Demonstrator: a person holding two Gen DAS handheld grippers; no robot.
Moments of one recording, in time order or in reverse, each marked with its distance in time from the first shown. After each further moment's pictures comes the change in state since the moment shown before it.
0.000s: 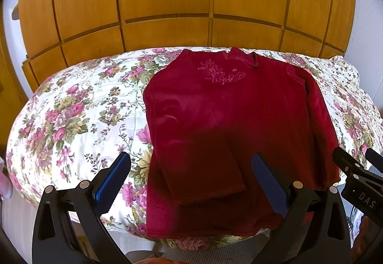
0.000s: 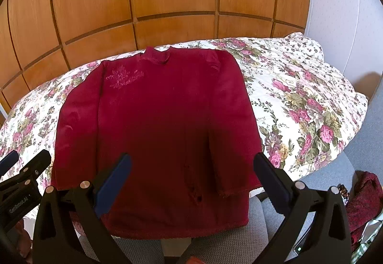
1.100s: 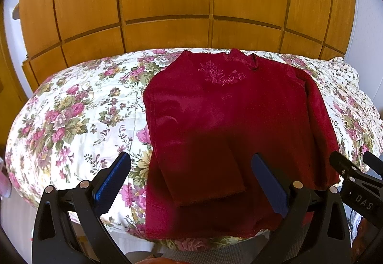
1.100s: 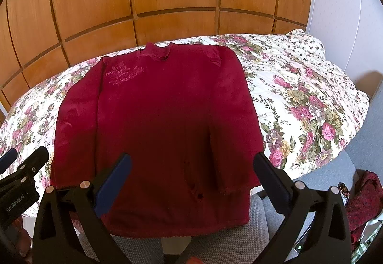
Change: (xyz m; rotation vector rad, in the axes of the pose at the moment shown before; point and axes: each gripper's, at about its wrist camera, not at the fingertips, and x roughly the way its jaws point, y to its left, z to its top) left arm 0.001 0.000 0.002 -0.004 -0.003 -0.003; right arm 0.005 -0.002 -0.001 0.000 0.020 0.005
